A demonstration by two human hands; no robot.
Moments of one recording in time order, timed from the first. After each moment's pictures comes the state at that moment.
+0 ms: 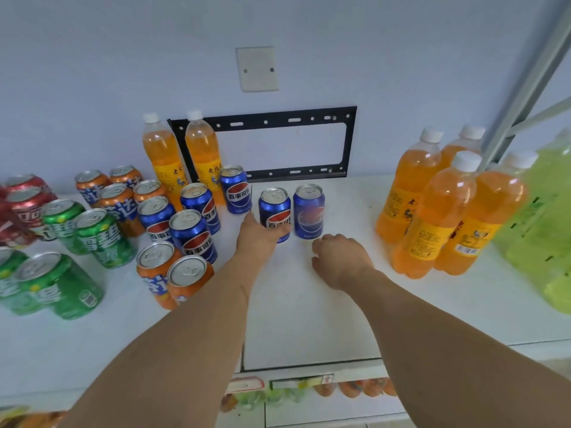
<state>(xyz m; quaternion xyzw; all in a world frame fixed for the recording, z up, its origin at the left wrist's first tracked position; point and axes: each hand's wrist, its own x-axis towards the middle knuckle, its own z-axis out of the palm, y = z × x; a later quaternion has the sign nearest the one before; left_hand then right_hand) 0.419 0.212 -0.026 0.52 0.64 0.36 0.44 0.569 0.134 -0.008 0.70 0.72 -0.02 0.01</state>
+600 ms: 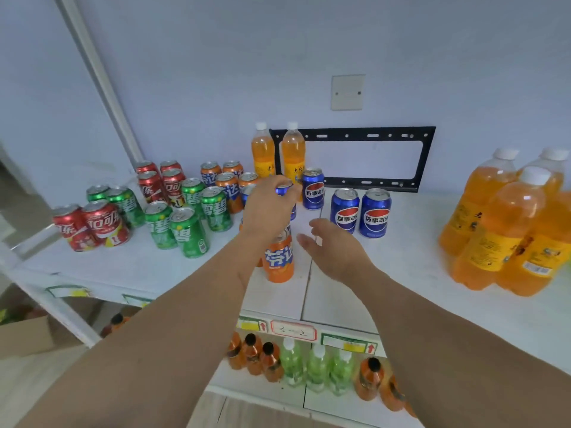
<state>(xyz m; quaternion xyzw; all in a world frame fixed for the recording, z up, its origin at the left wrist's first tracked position) 0.323 0.097 0.083 0.62 0.64 0.44 0.14 0.465 0.084 0.025 0.59 0.74 -0.21 -0.24</state>
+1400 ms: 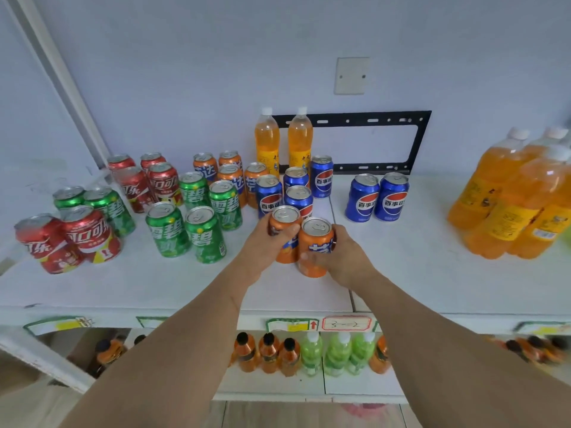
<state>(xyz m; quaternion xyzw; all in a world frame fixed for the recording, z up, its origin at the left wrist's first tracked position) 0.204 0.126 -0.025 0.57 0.49 0.42 0.50 0.377 0.068 0.000 0.65 0.56 -0.39 -0.34</state>
